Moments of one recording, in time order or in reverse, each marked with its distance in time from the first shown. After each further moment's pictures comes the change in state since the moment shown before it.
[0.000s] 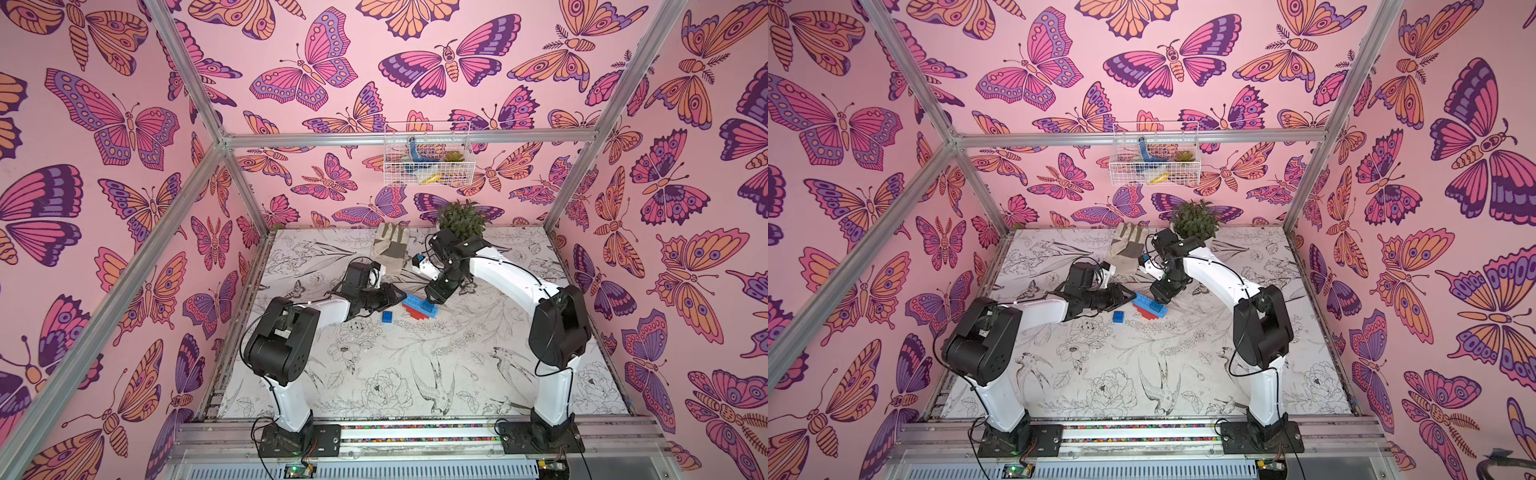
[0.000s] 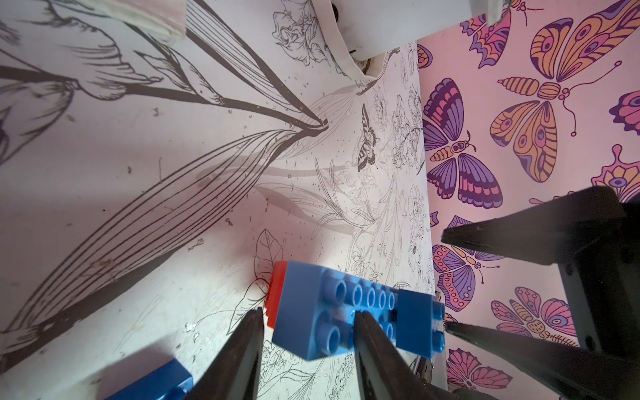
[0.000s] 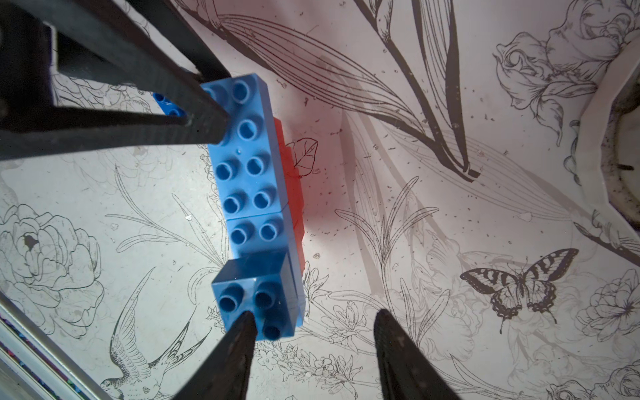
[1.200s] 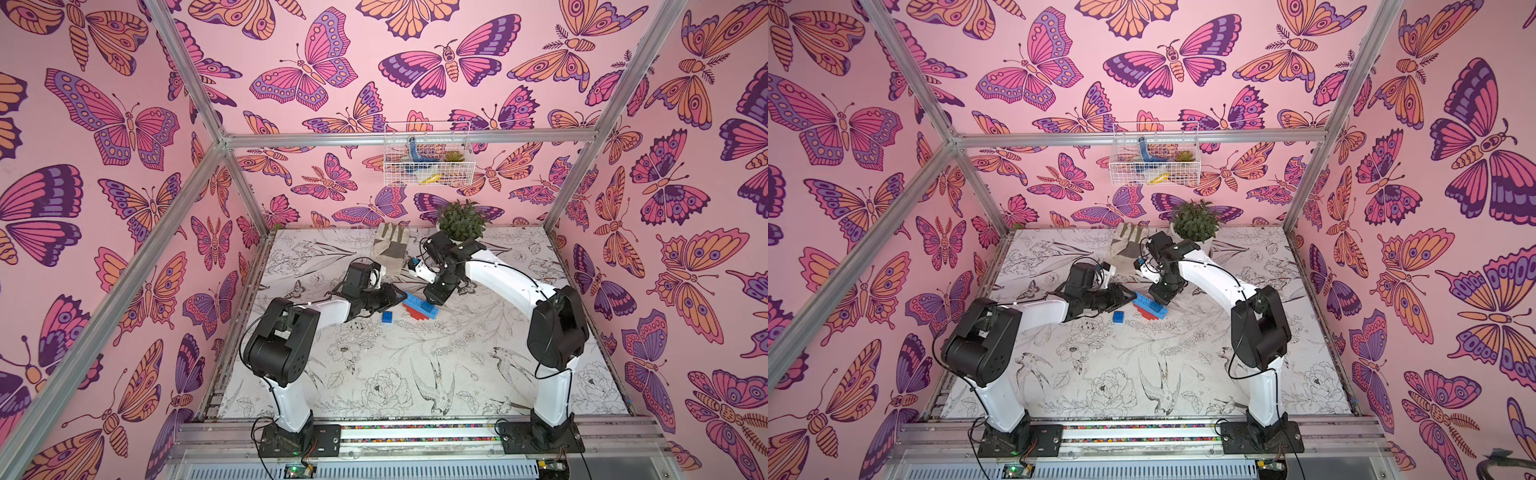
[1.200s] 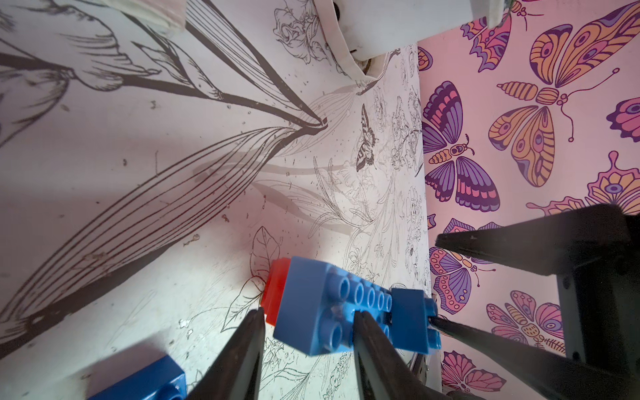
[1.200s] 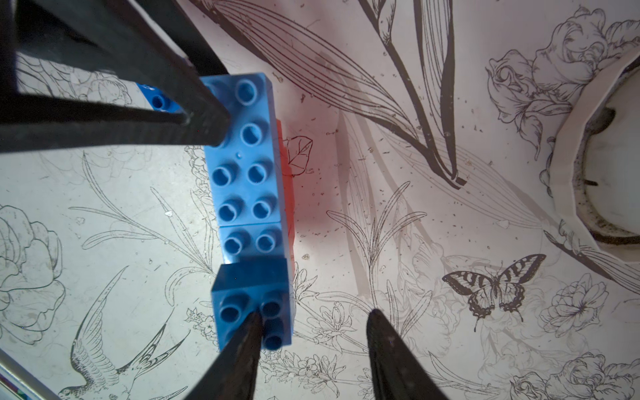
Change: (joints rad) left arm -0.006 -0.006 -0.003 -0.002 -0.014 -0.027; right arm 0.040 -0.008 -0.023 0.019 0.083 -0.050
